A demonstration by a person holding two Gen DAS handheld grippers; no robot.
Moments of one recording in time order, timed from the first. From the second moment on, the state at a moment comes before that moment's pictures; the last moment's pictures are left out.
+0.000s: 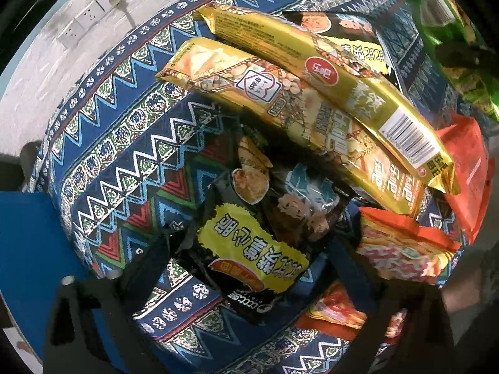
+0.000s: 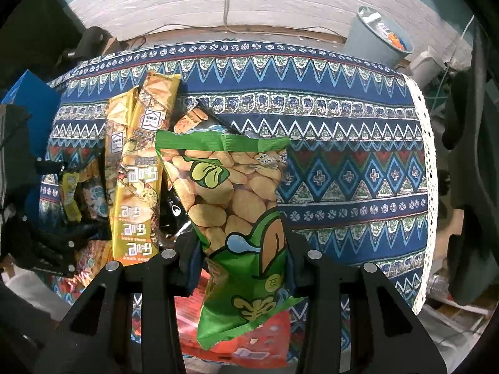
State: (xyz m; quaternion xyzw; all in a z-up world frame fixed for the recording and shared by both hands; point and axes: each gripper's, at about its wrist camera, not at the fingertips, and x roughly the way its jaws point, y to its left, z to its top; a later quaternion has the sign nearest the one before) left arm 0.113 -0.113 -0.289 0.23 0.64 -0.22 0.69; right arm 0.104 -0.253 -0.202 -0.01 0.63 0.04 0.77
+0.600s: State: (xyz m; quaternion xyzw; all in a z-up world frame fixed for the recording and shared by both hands) left arm 0.089 -0.086 -0.250 0.25 0.60 -0.19 0.74; right arm 0.100 -0.238 -0.174 -0.01 0.60 0.06 0.80
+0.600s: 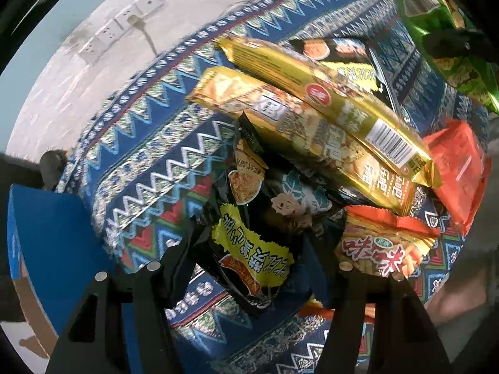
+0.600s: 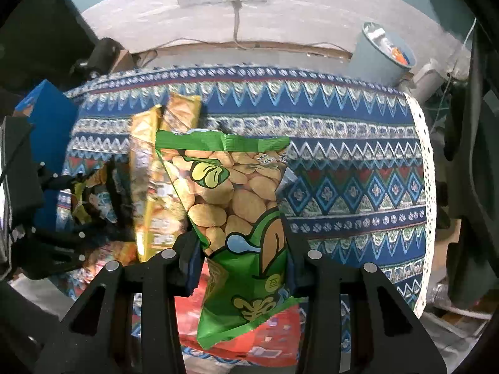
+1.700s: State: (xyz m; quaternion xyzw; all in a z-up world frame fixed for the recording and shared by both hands) left arm 0.030 0.040 -0.088 0.14 0.48 -0.08 0.86; right arm 0.103 -0.091 -0.081 -0.06 0.51 0.19 0.84
